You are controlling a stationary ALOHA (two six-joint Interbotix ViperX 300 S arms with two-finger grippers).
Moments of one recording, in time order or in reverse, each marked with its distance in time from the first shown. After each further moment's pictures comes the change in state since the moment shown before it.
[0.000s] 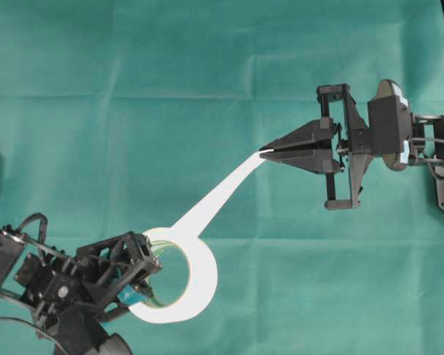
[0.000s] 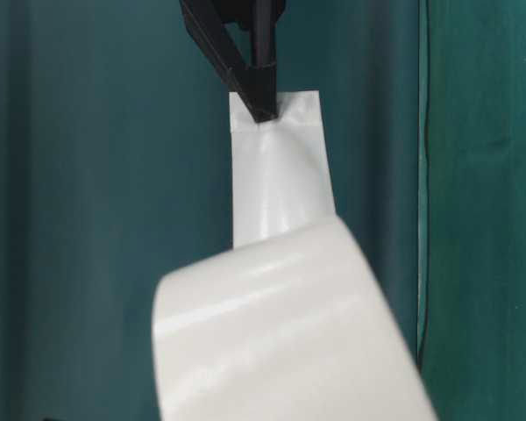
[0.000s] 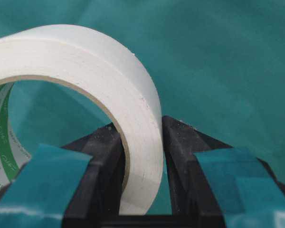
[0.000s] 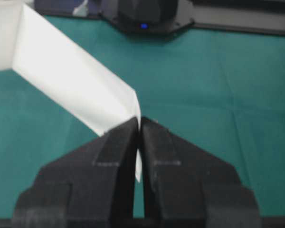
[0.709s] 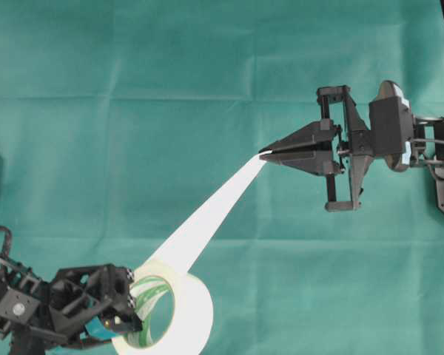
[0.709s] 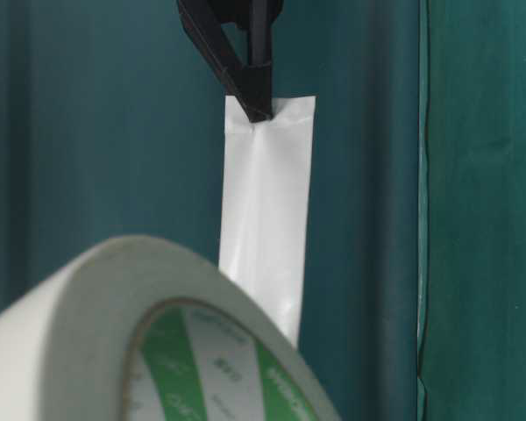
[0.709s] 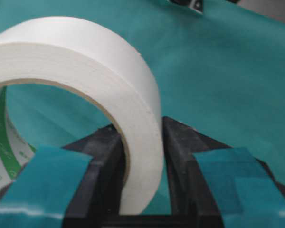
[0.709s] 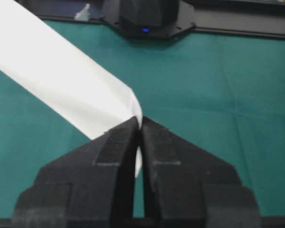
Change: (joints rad) left arm -0.083 -0.086 0.092 -0.002 -0.221 0.172; right arm 0.003 -0.002 0.000 0.002 -0.002 0.000
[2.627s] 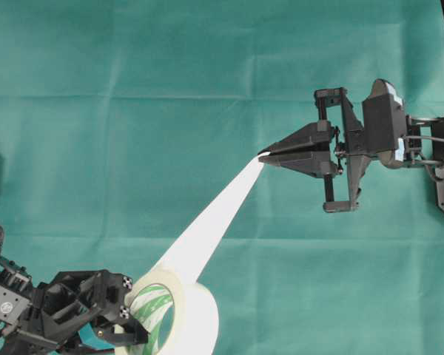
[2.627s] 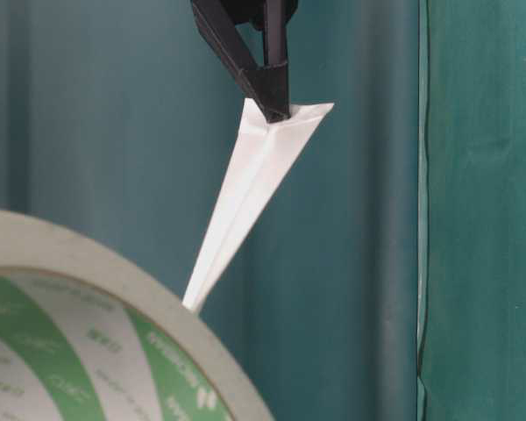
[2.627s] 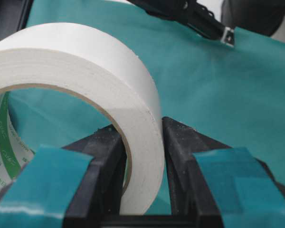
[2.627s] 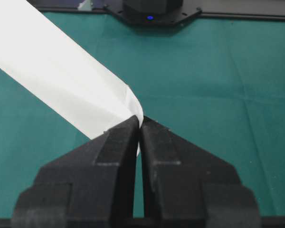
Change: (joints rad) left arm -0.012 -0.026 0.023 0.000 -0.152 0.095; right arm 0.000 0.020 0.000 0.000 0.026 0.043
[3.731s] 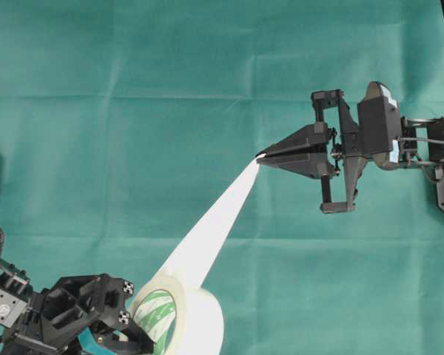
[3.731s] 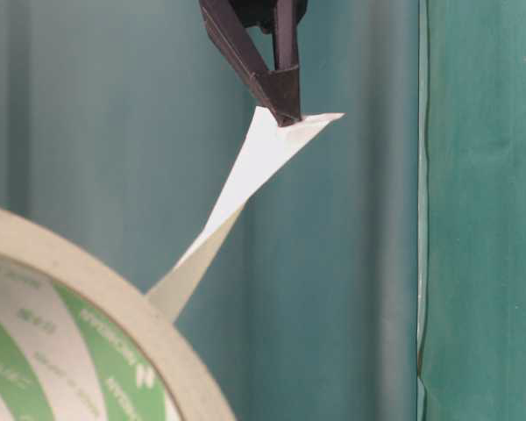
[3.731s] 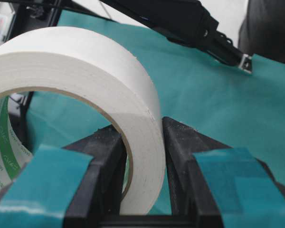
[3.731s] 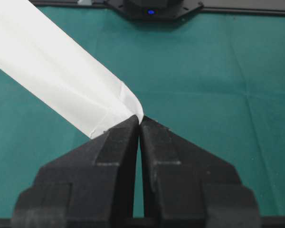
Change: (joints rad) left arm -0.006 0.000 0.002 -0.003 -0.084 0.000; right arm 0.000 0.017 -0.003 -0.003 -0.005 0.000
